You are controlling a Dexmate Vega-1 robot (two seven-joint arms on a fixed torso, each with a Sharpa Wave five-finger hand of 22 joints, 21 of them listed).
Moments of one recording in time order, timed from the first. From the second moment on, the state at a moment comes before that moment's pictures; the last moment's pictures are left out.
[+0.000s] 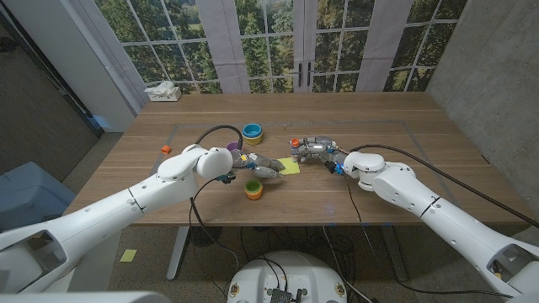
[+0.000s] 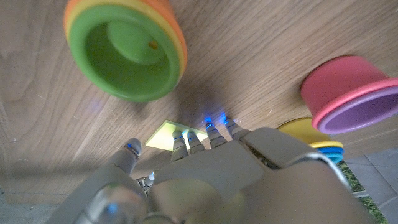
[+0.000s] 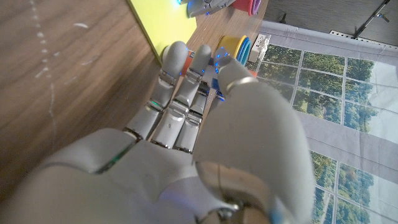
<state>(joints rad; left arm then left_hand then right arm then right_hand) 0.70 0.87 0.80 -1.96 0.61 0.23 -0.60 0.00 0.07 0.60 0.15 0.19 0.08 -0.10 0.18 0.17 -0.04 -0.14 0.19 0.18 -0.09 -0.02 0.19 0.18 -0.16 0.06 0.19 0.18 -0.82 -0.64 -0.59 -1.75 0.60 -0.33 -0.06 1.32 0.05 0.42 -0.17 0.18 0.97 -0.07 0.33 0.32 0.95 -0.05 0.21 0.34 1.03 -0.16 0.48 0.31 0.80 -0.09 1.28 0.16</state>
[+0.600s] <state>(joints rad) 0.68 0.86 0.81 -1.95 0.63 0.25 -0.62 0.00 0.07 0.59 0.16 0.19 0.07 -0.09 0.17 0.17 -0.05 -0.14 0.18 0.17 -0.09 -0.02 0.19 0.18 -0.16 0.06 0.19 0.18 -0.83 -0.66 -0.59 -1.78 0.62 -0.37 -0.05 1.32 0.05 0.42 -0.17 0.18 0.97 -0.08 0.34 0.32 0.96 -0.06 0.21 0.34 1.05 -0.18 0.48 0.29 0.81 -0.09 1.28 0.16</state>
